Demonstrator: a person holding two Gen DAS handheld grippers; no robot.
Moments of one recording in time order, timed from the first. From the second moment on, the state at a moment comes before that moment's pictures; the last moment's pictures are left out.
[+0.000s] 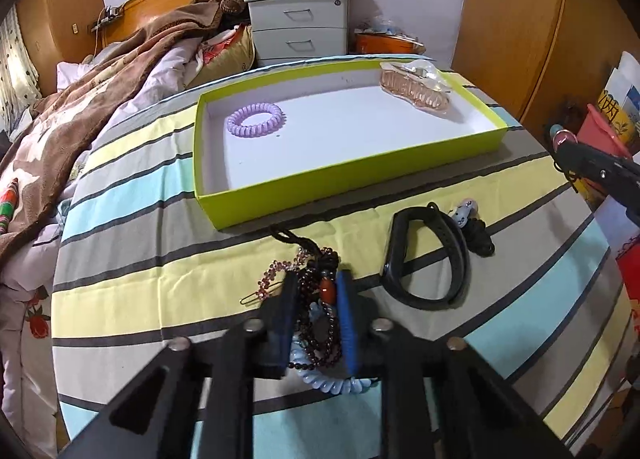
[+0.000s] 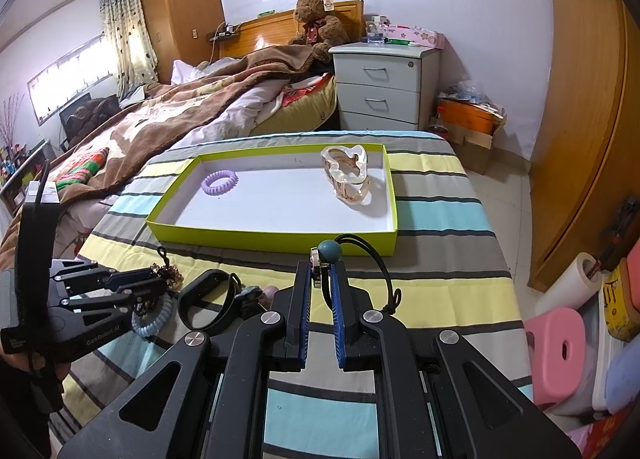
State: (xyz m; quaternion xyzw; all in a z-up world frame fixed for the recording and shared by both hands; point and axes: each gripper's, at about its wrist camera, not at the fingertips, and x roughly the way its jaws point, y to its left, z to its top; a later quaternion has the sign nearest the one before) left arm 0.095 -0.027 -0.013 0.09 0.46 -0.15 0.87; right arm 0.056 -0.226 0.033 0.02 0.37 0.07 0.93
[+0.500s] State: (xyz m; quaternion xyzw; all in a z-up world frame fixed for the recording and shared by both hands) left arm 0.092 -0.008 0.019 0.05 0.43 -0.15 0.89; right arm 0.063 -0.224 0.051 0.01 0.35 0.07 0.93
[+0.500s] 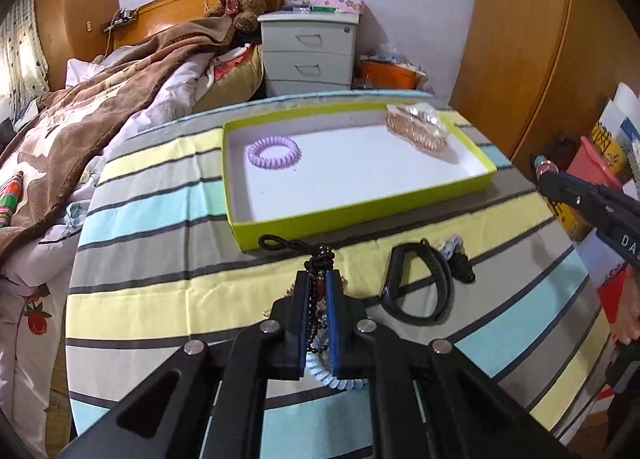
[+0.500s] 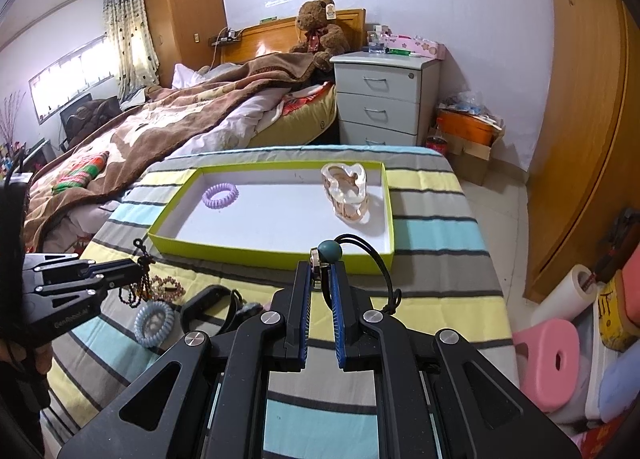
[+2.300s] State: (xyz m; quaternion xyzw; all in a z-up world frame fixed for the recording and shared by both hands) left arm 0.218 -0.013 -0.012 0.01 0.47 -0.15 0.87; right arm 0.268 -0.138 -0.013 -0.10 0.47 0.14 0.87
